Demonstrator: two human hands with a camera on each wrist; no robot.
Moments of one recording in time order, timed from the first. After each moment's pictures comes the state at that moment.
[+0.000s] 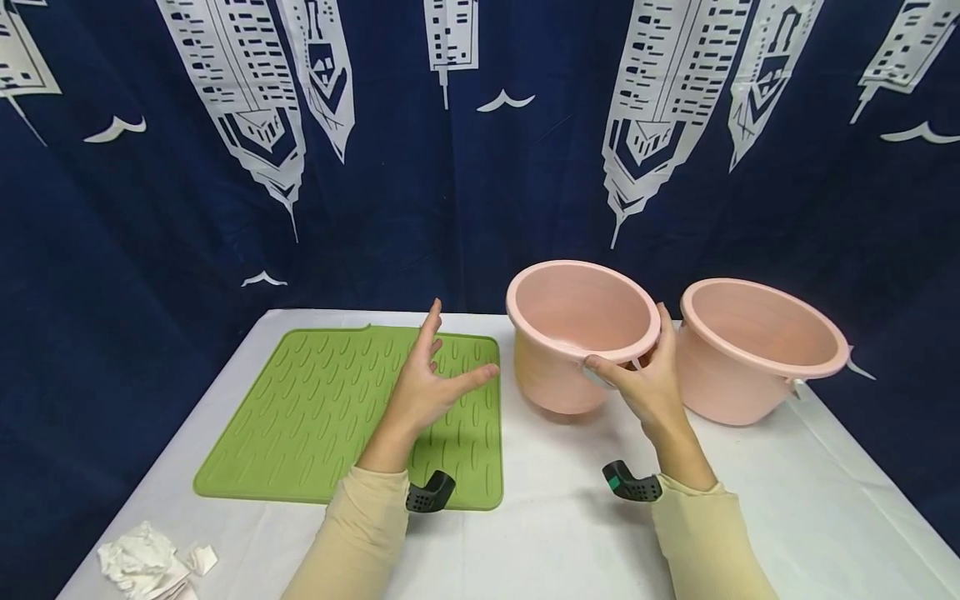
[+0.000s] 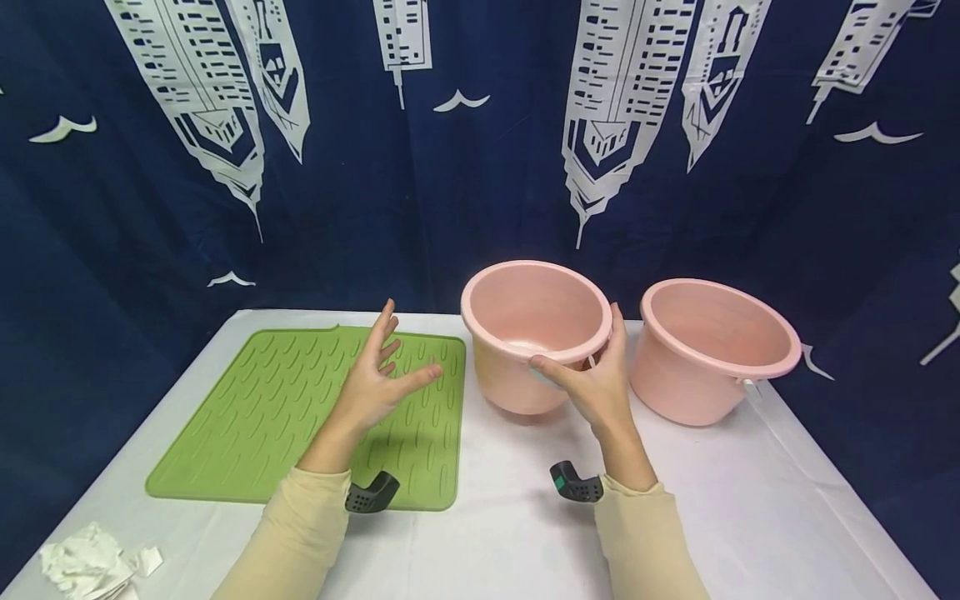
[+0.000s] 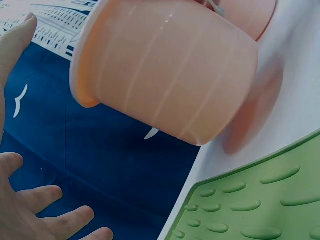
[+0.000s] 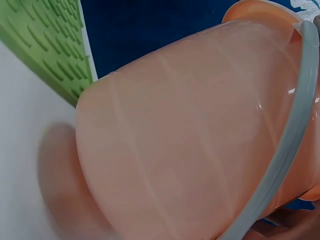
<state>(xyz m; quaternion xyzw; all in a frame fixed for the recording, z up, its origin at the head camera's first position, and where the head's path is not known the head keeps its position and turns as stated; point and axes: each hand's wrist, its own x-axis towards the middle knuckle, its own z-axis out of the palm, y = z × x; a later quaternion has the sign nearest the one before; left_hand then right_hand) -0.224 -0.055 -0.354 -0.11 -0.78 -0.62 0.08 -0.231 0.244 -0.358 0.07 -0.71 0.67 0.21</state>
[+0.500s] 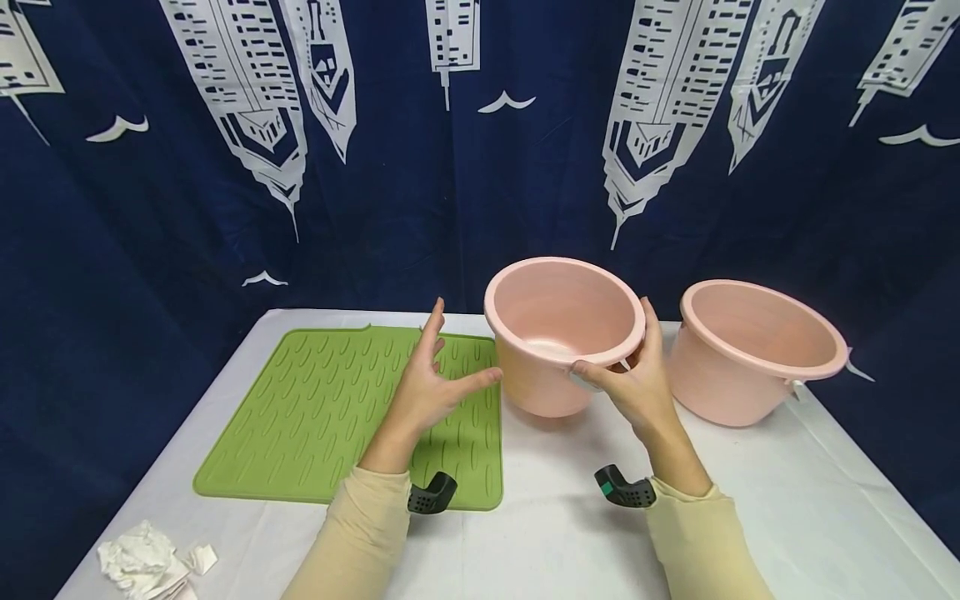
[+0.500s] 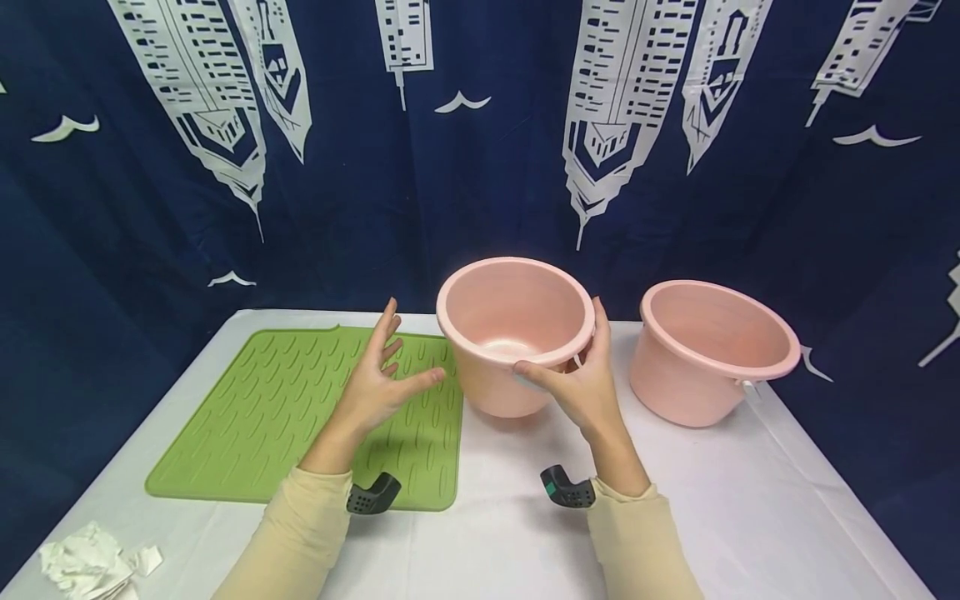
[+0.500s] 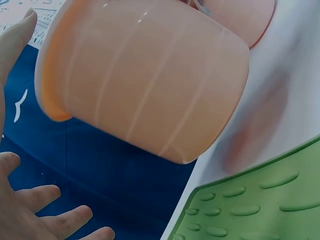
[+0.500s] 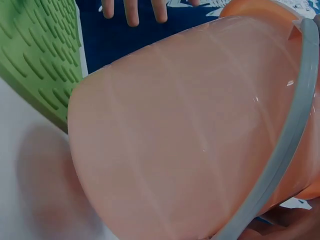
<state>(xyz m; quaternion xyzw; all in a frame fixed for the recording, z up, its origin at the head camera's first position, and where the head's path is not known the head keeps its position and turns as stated) -0.221 -0.053 -0.353 -0.12 -0.77 -0.61 0.08 -0.220 0.227 -0.344 0.10 -0.71 0.67 0.18</state>
